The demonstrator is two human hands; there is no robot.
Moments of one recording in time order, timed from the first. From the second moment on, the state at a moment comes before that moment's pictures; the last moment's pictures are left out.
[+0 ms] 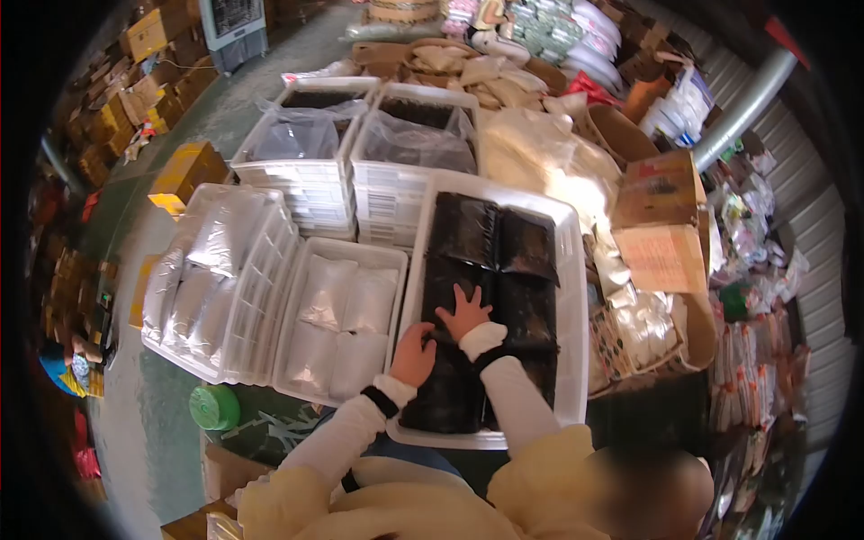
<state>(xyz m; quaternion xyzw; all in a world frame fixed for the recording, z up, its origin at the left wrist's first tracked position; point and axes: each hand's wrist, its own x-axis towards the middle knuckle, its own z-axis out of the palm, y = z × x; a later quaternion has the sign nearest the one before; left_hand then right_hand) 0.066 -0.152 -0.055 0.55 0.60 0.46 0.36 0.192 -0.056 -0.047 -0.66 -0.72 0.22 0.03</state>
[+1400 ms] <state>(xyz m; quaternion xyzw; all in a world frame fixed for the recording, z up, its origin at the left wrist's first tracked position) 0.116 -0.011 -0.067 0.37 0.86 0.11 0.32 0.243 -0.048 -0.054 -0.64 -0.72 0.28 0.02</state>
